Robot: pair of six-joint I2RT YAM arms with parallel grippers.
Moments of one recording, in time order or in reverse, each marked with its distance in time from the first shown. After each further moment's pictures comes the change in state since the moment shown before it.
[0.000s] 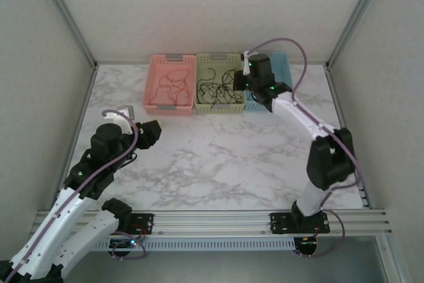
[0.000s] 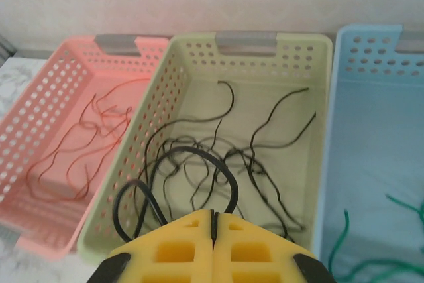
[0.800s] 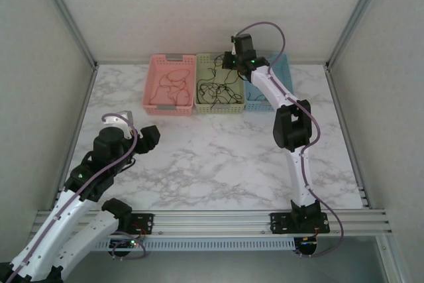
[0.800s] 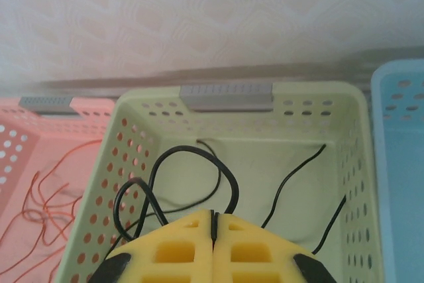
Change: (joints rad) left arm 0.000 -0.023 -0.029 -0.064 -0.029 -0.032; right arm -0.048 0.576 0.719 -0.208 -0.031 0.083
